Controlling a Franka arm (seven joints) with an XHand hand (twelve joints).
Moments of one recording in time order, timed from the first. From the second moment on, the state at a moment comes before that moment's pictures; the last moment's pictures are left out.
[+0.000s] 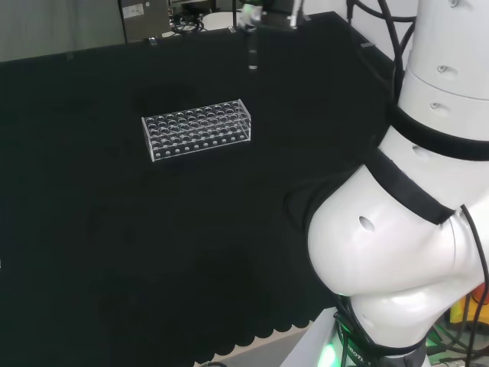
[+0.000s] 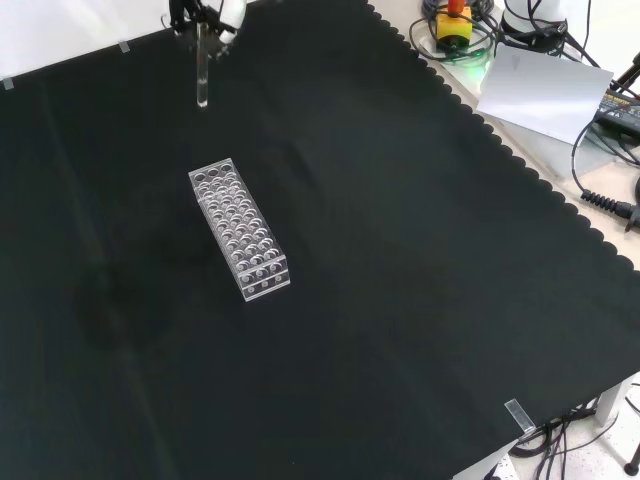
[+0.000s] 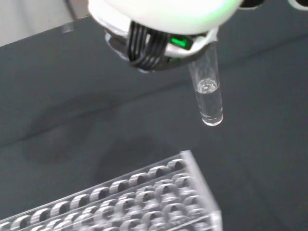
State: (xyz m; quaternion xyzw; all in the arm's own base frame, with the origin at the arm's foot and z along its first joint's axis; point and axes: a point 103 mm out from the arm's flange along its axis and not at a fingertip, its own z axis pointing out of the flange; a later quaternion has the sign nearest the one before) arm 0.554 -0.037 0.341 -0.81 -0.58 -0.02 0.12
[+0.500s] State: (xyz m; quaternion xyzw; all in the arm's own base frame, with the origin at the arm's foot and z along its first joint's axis) arm 0.578 0.091 0.345 -0.73 -0.67 -0.03 0.15
